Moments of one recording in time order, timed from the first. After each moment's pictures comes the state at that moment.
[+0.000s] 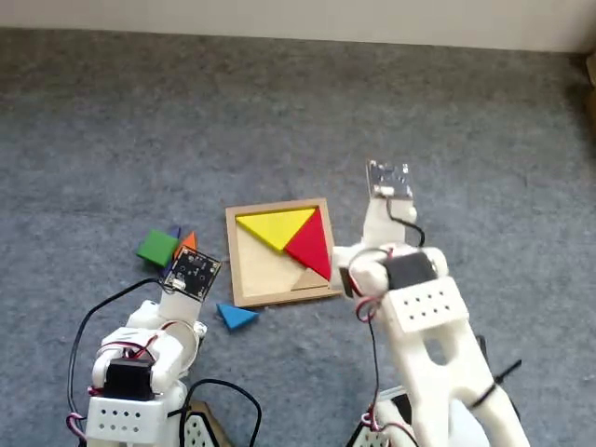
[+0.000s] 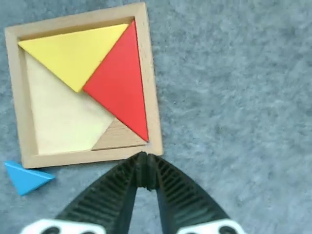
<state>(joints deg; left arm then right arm) -1.5 -102.5 96.0 76.4 -14.0 -19.5 -42.0 53.1 61.1 -11.6</state>
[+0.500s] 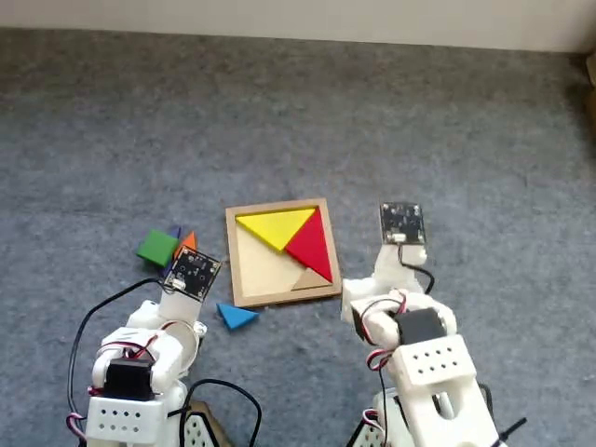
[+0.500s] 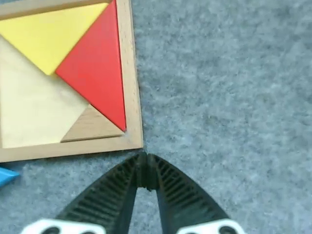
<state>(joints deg) -1.5 -102.5 96.0 76.4 -14.0 -16.7 -60.7 75.8 51.2 -9.9</state>
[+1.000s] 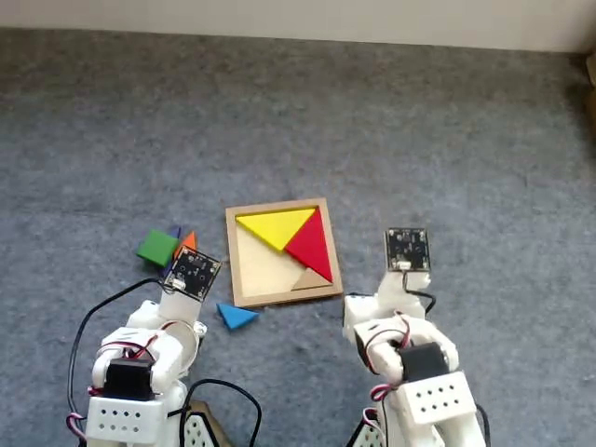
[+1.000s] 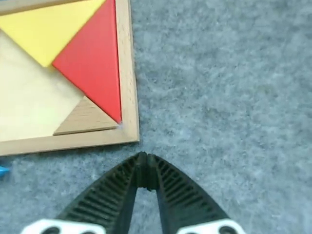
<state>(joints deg) -1.5 -102.5 96.0 76.4 -14.0 -16.8 -80.5 89.6 51.1 -9.9</state>
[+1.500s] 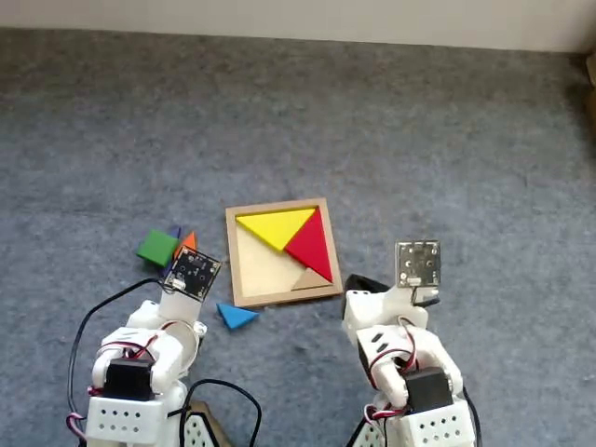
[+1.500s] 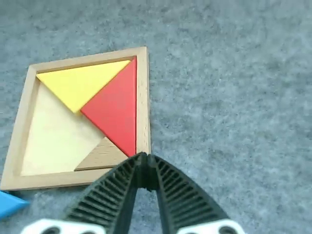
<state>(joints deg) -1.5 -102.5 96.0 76.4 -14.0 -16.1 -103.8 96.1 55.0 -9.9</state>
